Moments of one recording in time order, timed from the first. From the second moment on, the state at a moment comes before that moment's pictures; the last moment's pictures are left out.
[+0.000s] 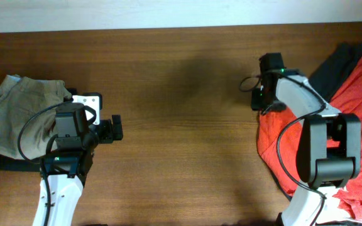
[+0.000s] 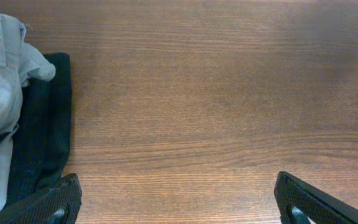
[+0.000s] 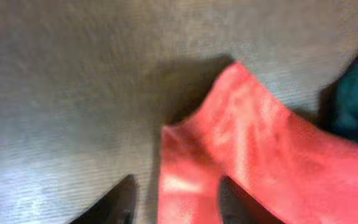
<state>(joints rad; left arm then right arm) 0.02 1.11 0.77 -0.43 0.06 -0.01 0.03 2.01 1.42 -0.81 0.14 0.18</state>
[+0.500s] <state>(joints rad) 0.02 1.11 0.77 -0.43 0.06 -0.01 0.03 2.11 1.48 -0.76 0.18 0.18</state>
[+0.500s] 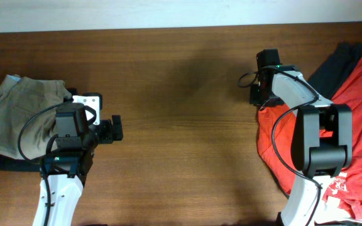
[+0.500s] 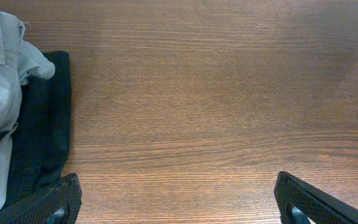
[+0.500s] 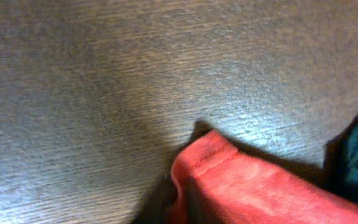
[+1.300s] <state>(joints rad) 0.02 1.12 0.77 -0.44 0.06 -0.01 0.45 1.76 1.82 -0.67 -0.47 -0.06</state>
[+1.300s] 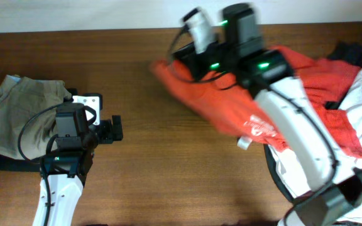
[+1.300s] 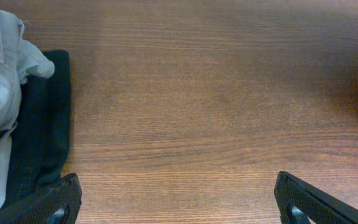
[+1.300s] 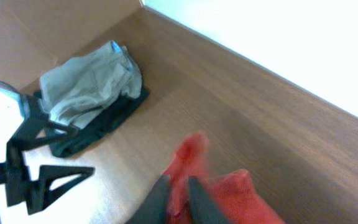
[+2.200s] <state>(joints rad) -0.11 1.68 0.80 -0.58 0.44 -0.05 -0.06 1.75 1.83 -1.31 0.02 0.13</state>
